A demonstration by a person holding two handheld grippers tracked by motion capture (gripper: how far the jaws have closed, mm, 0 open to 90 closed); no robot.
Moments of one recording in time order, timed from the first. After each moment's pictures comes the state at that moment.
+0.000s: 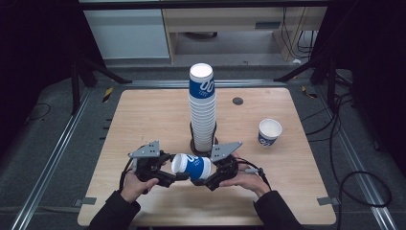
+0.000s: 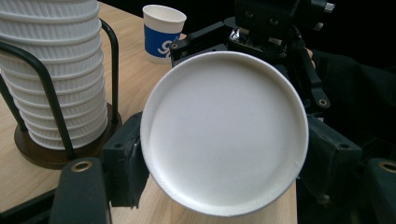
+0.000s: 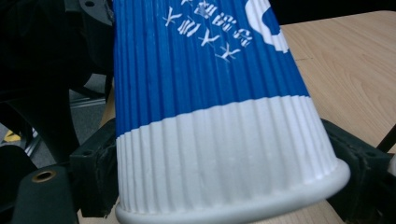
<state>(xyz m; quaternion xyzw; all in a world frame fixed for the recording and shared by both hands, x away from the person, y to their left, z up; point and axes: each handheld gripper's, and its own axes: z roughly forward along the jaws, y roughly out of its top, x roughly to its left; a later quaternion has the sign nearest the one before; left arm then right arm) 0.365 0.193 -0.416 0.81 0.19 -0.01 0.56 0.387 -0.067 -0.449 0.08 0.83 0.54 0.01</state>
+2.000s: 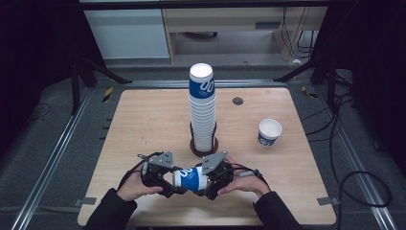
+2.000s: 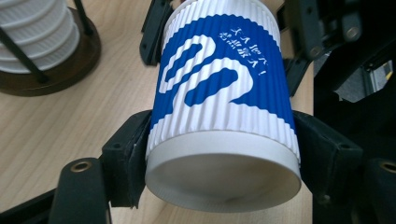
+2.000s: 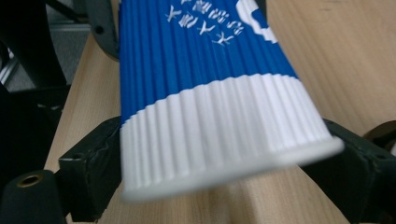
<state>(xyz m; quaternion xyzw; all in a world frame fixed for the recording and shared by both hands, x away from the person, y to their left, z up) 0.365 0.182 -0.433 0.91 0.15 -0.01 0.39 0.377 -0.052 -0.464 0.03 0.90 0.43 0.04</state>
